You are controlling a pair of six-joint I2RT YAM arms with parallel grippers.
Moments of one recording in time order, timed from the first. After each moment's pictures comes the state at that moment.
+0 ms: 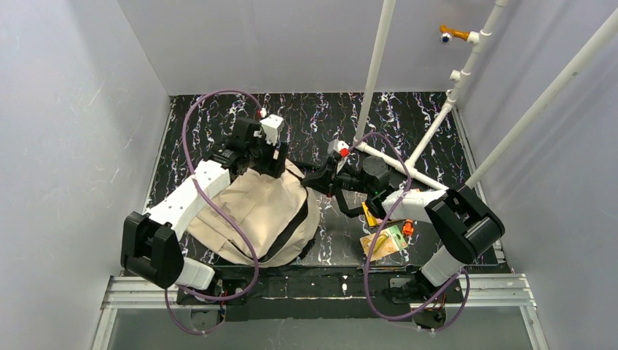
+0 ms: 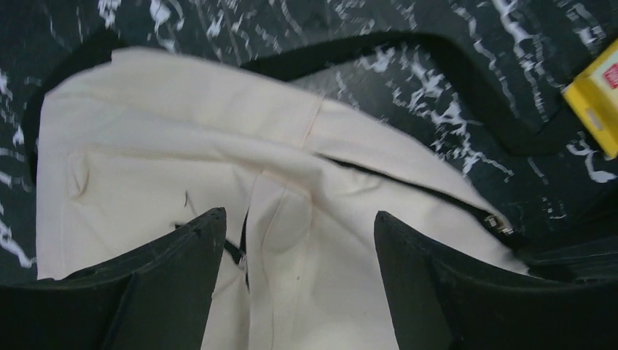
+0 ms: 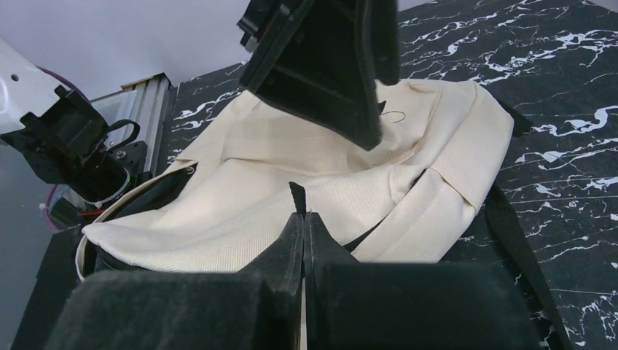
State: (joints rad) left arm -0.43 1.41 1.13 -0.54 0.09 0.01; right arm 0.68 1.59 0.64 1.00 -0.72 0.23
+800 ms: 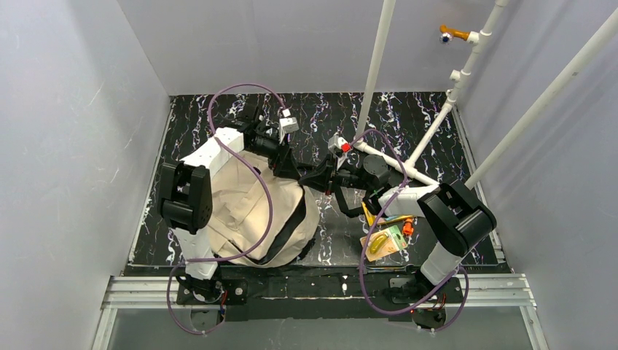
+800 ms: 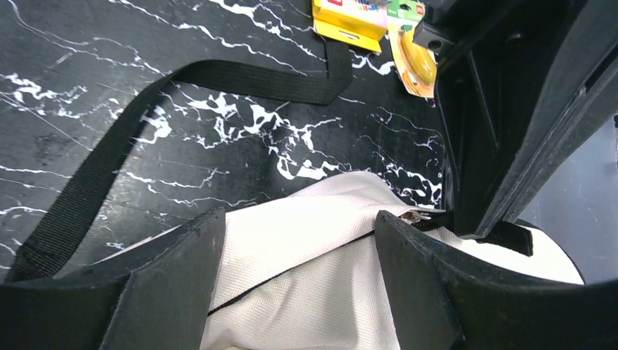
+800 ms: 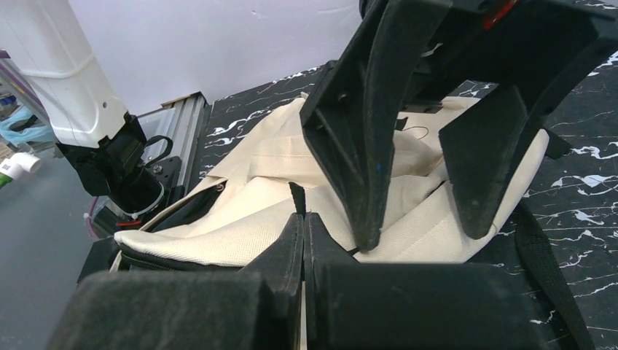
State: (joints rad) left arm -0.30 1.86 1.45 -0.76 1.06 0.59; right arm 0.67 1.66 0.67 1.16 -0.80 0.37
